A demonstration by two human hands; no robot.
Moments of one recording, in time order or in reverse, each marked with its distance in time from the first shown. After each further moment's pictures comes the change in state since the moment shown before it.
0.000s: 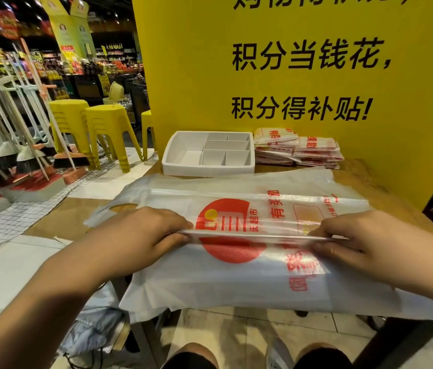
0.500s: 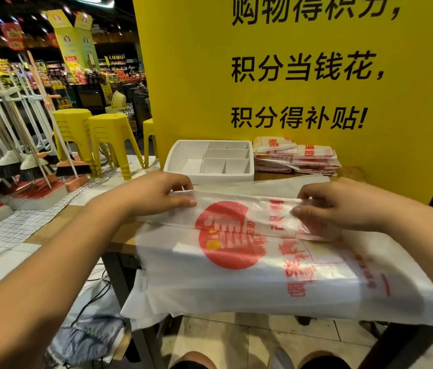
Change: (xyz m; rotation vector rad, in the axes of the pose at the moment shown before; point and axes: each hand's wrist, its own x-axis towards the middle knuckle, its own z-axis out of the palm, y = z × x) left_hand 0.069 -0.036 -0.027 -0.105 -0.071 -0.222; right_hand 0.063 0.023 -0.021 0.015 -0.093 0.141
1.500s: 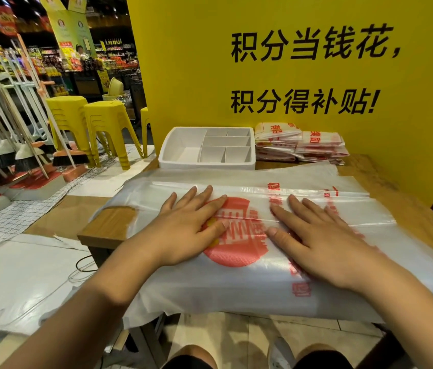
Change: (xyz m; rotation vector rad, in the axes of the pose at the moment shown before) left_hand -0.012 0.046 0.076 0.030 -0.069 -0.017; right_hand -0.015 -0.048 0.069 0.088 -0.091 0.132
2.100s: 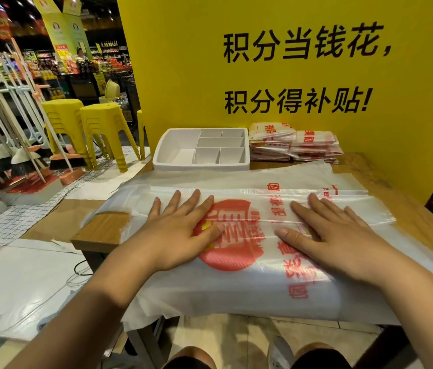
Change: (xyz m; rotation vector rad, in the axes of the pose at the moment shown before) left_hand -0.004 0.003 0.001 0.025 -0.056 -0.135; right_hand -0.004 0.033 -0.004 0.055 0.002 0.121
